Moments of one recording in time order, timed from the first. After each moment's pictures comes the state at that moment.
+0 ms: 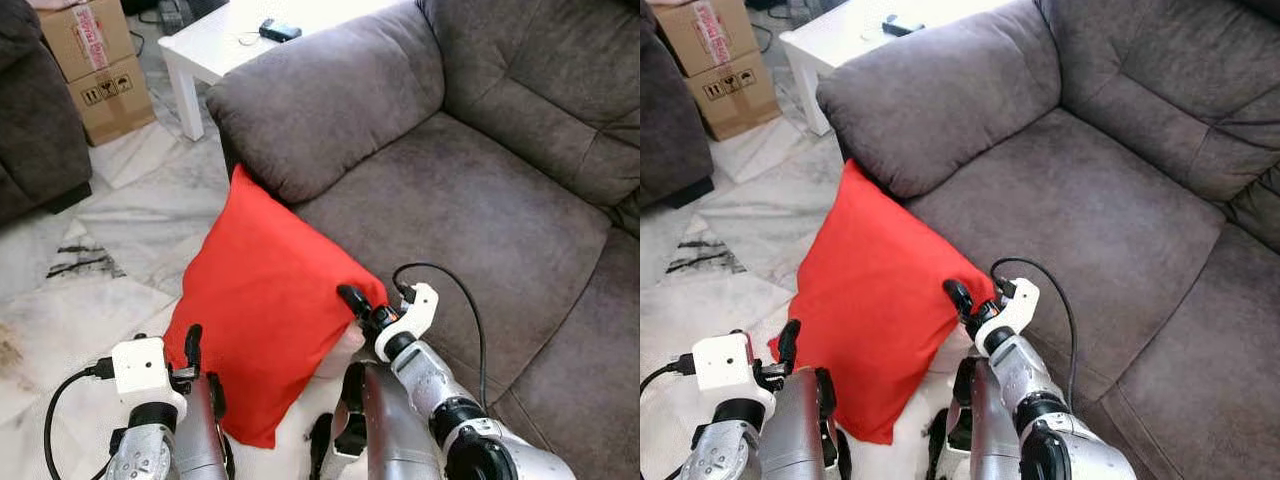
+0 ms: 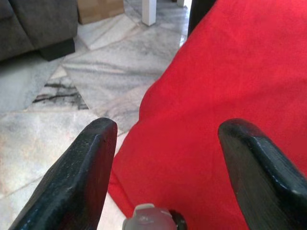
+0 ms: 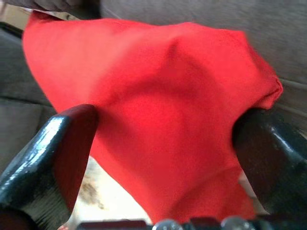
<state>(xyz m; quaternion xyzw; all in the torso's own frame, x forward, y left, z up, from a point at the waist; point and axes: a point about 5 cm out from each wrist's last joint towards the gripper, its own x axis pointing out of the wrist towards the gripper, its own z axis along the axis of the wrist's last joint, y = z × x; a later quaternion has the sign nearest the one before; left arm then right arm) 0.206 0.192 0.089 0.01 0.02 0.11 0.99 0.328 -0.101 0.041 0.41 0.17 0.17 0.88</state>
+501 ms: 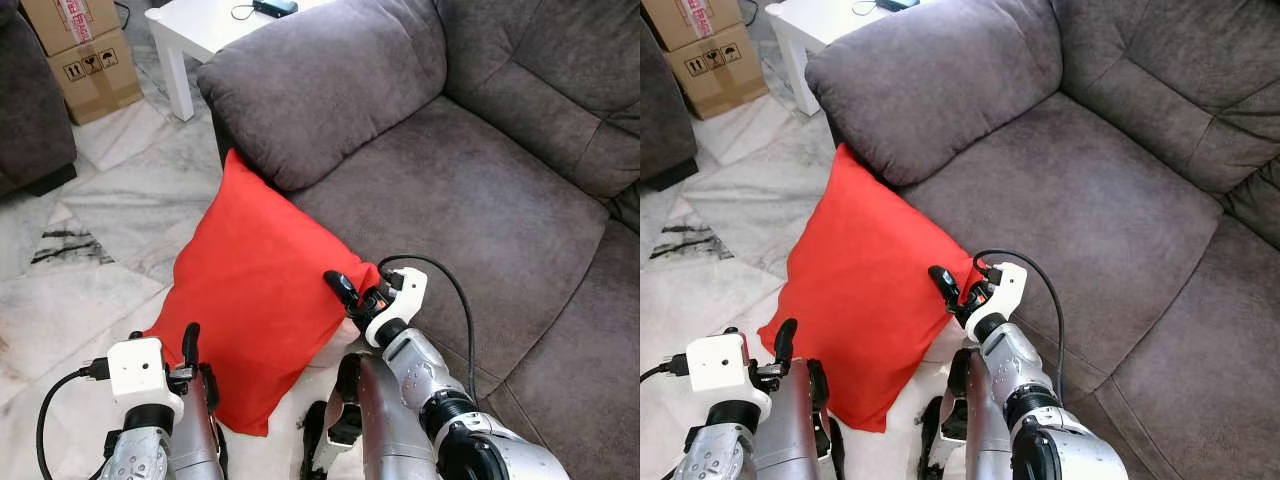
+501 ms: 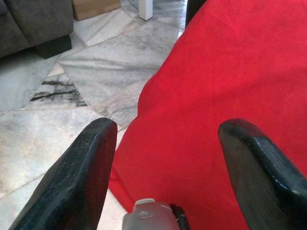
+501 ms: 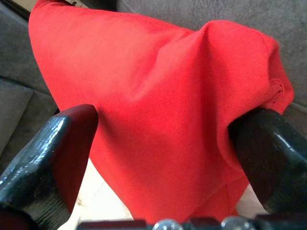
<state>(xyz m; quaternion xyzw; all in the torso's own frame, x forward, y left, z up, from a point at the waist) 0.201 0.193 0.097 0.03 0.01 0.11 0.99 0.333 -0.087 0.053 0.35 0.13 0.20 0.91</state>
